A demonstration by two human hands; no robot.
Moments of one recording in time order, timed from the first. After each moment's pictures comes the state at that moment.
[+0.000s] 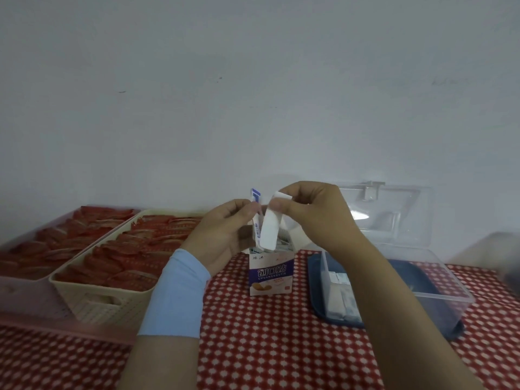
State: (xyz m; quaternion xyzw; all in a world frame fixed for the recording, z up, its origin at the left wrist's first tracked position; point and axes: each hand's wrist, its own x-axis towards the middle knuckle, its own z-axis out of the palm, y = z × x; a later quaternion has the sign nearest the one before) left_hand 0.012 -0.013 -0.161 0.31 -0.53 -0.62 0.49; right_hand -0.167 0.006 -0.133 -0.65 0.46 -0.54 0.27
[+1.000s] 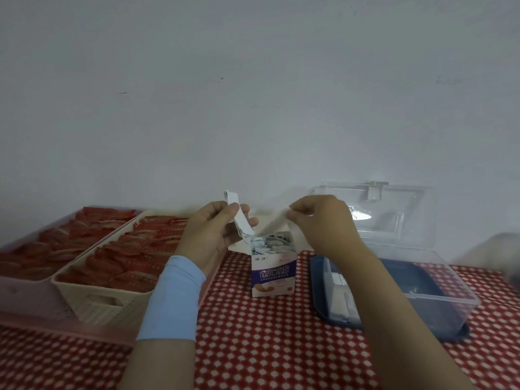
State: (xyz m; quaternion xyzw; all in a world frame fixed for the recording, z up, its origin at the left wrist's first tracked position) left_hand 0.023 -0.021 -0.170 0.35 -0.45 -0.56 0.60; right_hand -0.178 -0.018 -0.157 -0.66 0.62 -0.41 0.09
